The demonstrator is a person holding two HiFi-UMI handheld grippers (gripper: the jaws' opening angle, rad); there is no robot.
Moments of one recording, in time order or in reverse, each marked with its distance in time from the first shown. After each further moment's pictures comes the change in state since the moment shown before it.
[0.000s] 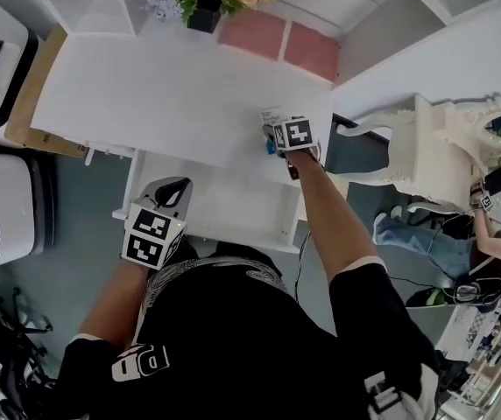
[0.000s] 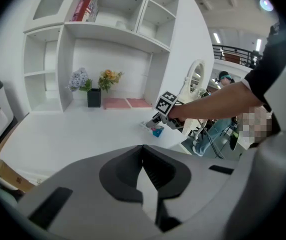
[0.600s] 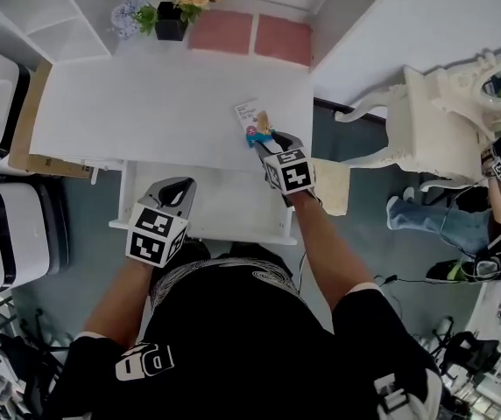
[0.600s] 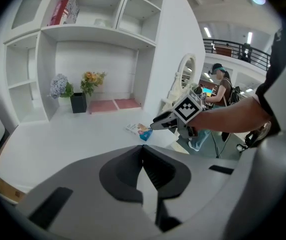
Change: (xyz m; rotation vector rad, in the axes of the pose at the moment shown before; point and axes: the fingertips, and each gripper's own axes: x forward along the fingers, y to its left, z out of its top) left arm 0.026 -0.058 0.021 0.089 0.022 -0.043; right arm -0.095 0.028 -0.044 -0.020 -0.288 0.083
